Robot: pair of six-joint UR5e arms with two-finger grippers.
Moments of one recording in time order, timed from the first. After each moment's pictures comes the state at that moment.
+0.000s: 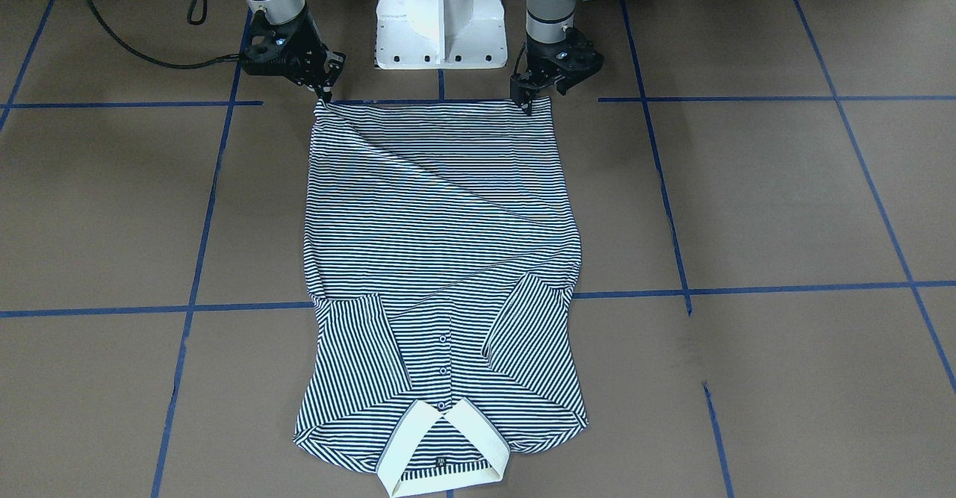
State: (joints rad) left arm -0.17 -1.91 -1.97 -1.54 -1.60 -2.00; right arm 0.24 -1.46 2.13 -1.33 1.66 1.61
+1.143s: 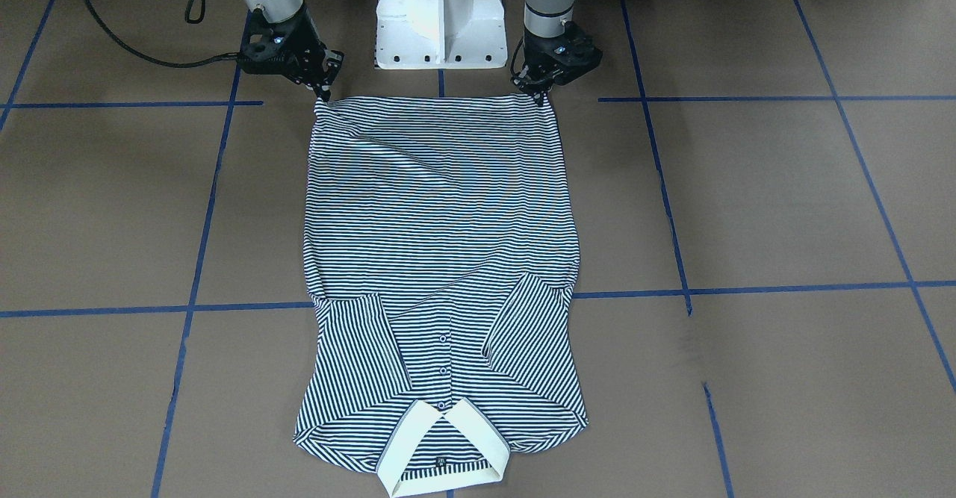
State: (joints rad) left arm -0.17 -1.91 -2.05 -1.54 -1.61 -2.00; right arm 0.25 -1.49 2.17 -1.33 1.68 1.61
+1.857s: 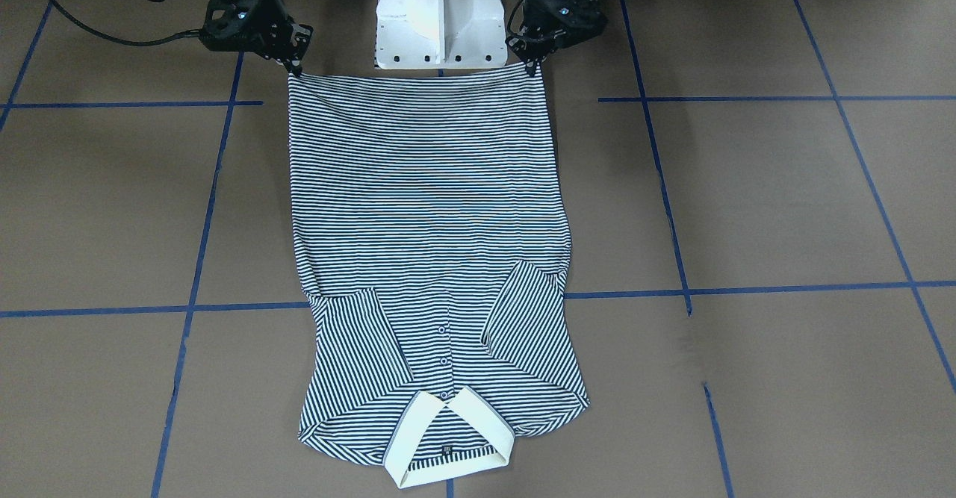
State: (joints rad) left arm -0.08 -1.86 -2.32 -1.43 -1.61 -1.93; right arm 0.20 -1.62 2.30 -1.33 1.84 1.61
